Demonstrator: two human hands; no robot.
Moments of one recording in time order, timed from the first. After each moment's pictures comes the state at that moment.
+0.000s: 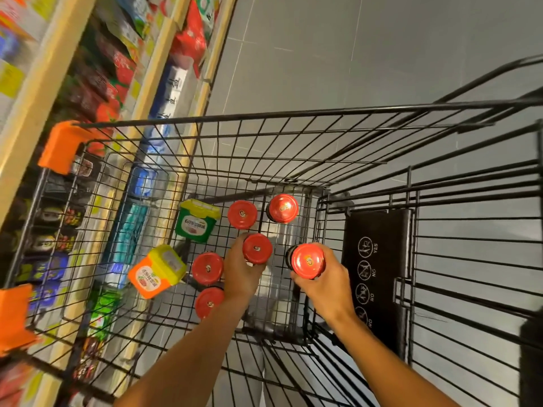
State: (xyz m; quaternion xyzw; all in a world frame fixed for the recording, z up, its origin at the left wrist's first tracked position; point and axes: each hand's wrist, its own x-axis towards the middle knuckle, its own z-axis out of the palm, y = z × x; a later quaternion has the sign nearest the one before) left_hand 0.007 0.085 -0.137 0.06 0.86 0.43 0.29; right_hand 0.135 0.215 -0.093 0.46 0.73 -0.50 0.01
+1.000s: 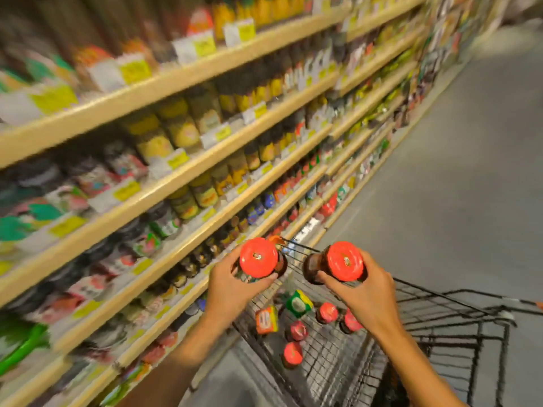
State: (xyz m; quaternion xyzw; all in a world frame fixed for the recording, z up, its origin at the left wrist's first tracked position) left_hand 0.009 -0.088 0.362 0.05 0.84 0.53 -0.05; right_hand 0.059 0.161 0.349 0.13 0.84 -0.51 -0.14
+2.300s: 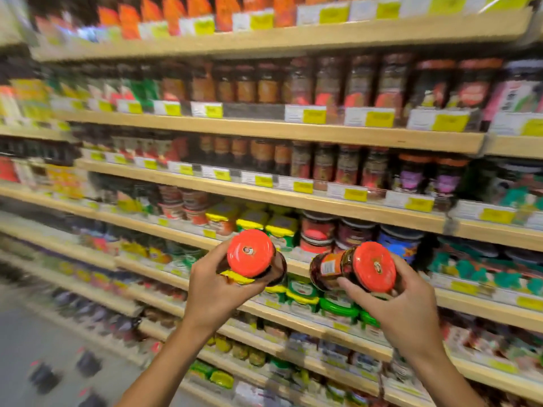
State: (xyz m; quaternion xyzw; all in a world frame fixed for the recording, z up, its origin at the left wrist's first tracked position) left_hand 0.487 -0.557 0.567 -0.23 0.76 0.30 -0.54; right_hand 0.270 -0.395 0.570 -0.45 0.66 -0.60 0.04
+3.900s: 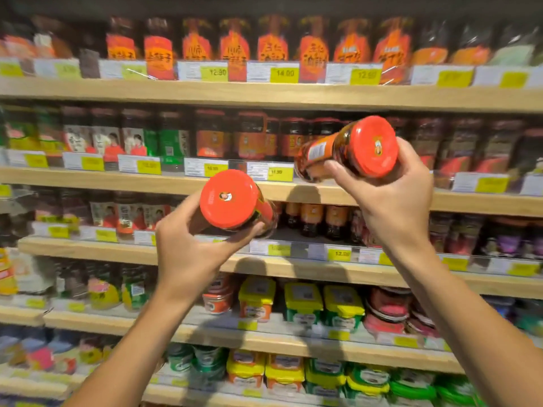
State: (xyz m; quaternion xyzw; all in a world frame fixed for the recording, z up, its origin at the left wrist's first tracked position) left_hand 0.577 -0.877 0.704 -0.07 0.71 0.28 -0.64; right_hand 0.391 -0.721 0.764 -0.43 0.52 -0.70 -0.26
